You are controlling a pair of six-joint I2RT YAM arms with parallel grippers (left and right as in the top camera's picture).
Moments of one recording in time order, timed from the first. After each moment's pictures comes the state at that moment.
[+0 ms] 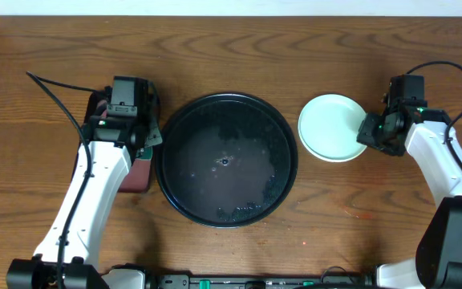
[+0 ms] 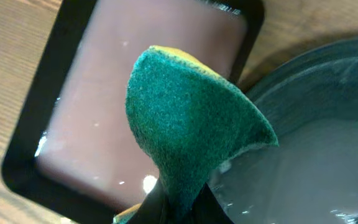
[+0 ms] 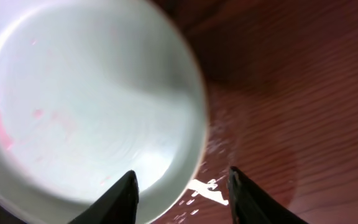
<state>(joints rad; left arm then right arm) -0.08 1.43 1.10 -0.84 -0.22 -0.35 -0.07 1.65 1.10 -0.73 -0.05 0.35</state>
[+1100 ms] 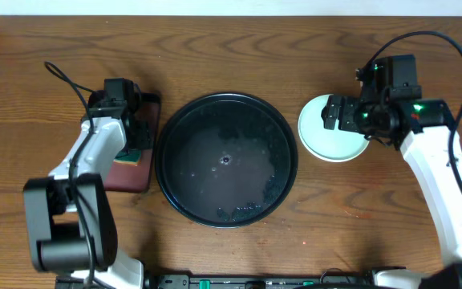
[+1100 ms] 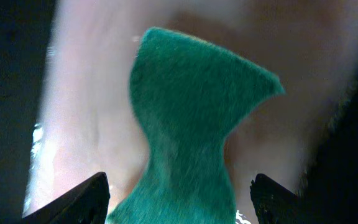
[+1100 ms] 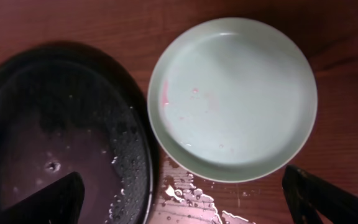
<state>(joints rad) 0.07 1.73 1.06 -0.64 -0.22 -0.11 0.11 1.47 1.27 -0.88 -0.16 0.27</state>
